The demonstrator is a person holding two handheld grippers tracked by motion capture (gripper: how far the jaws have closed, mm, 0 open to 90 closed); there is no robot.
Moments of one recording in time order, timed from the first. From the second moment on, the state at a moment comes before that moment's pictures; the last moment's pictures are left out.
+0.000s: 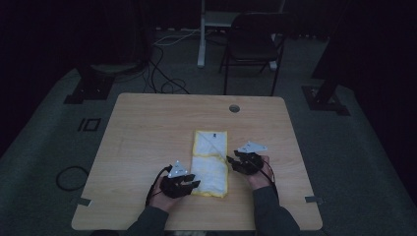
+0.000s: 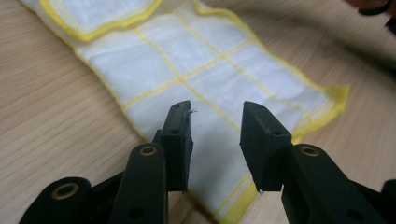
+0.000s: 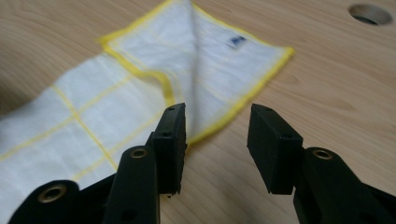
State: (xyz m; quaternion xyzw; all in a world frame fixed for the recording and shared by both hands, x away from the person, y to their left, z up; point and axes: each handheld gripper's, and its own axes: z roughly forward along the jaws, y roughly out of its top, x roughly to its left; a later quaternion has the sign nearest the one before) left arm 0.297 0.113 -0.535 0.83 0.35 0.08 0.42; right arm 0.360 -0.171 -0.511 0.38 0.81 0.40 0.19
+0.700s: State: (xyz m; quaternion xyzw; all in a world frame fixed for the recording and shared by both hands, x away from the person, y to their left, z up) left arm 0.294 0.117 -0.542 0.84 0.35 0.10 0.40; right arm 0.374 -0.110 -0.505 0.30 0.84 0.42 0.18
